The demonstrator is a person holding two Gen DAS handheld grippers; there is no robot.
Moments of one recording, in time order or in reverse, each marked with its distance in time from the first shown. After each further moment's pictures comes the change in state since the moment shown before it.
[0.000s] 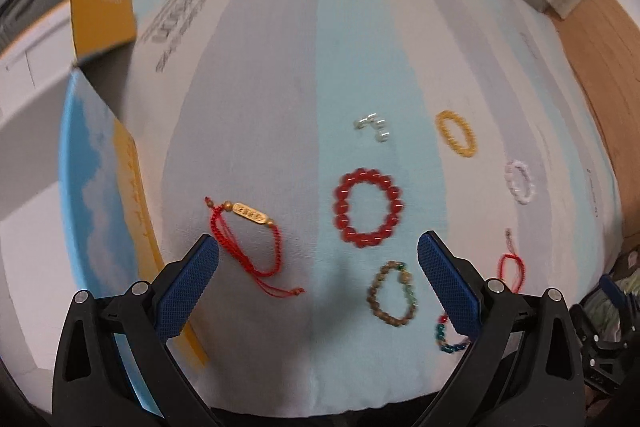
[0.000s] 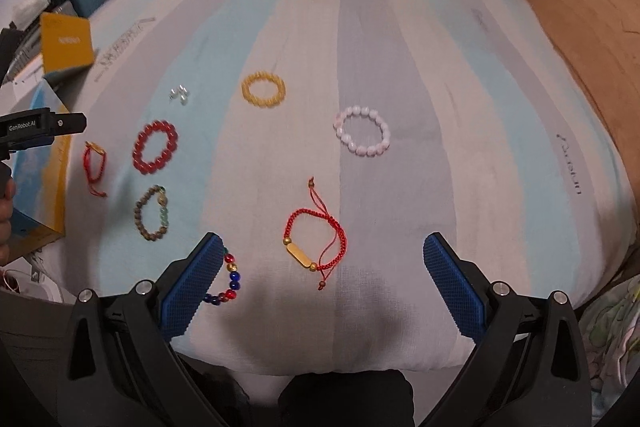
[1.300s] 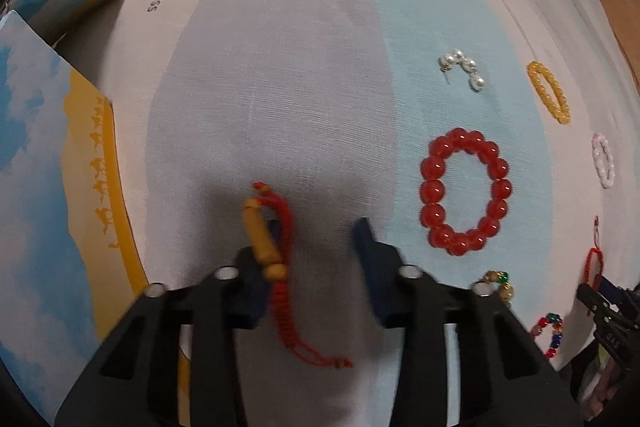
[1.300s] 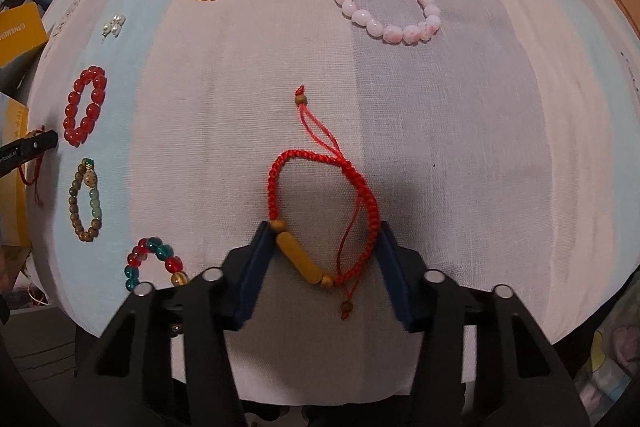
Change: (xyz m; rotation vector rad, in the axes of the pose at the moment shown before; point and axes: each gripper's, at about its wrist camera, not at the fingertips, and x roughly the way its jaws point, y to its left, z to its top) left arm 0.082 0.021 0.002 0.021 0.150 0.110; right arm 0.142 -0.012 -0.022 0.106 0.284 0.098
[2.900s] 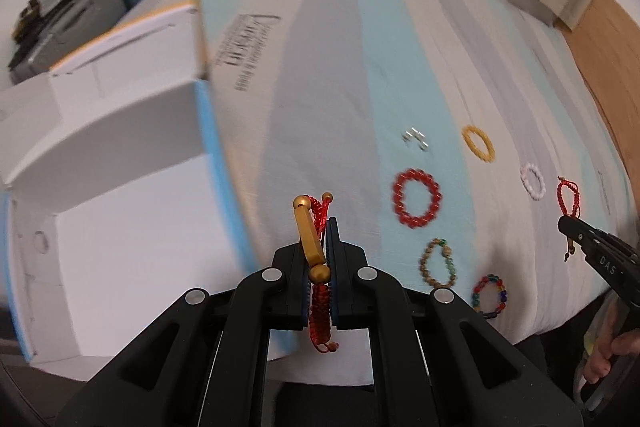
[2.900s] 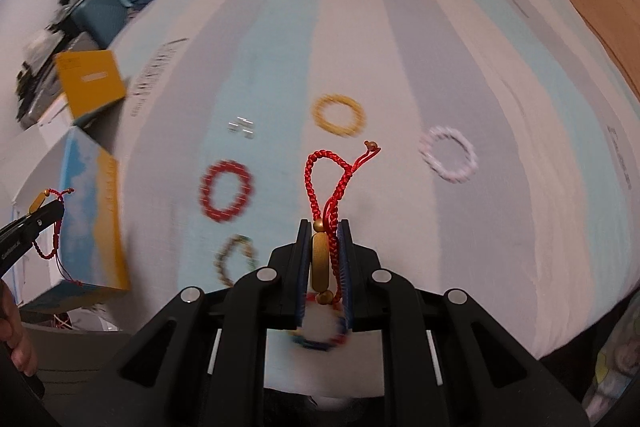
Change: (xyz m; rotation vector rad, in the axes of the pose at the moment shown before) left arm -0.169 0.067 -0.057 -0.016 -0.248 -0.038; right arm -0.134 0.095 0.025 -0.059 -0.269 0.072
